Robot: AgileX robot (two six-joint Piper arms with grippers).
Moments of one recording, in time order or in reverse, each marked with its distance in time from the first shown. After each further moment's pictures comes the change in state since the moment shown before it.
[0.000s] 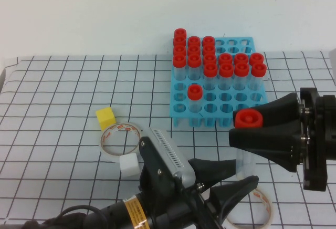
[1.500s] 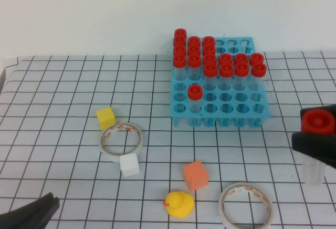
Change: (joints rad) right arm -0.093 -0.368 0.002 -0.365 -0.120 0.355; left arm 0.150 -1.266 0.326 0.359 1.119 -0.240
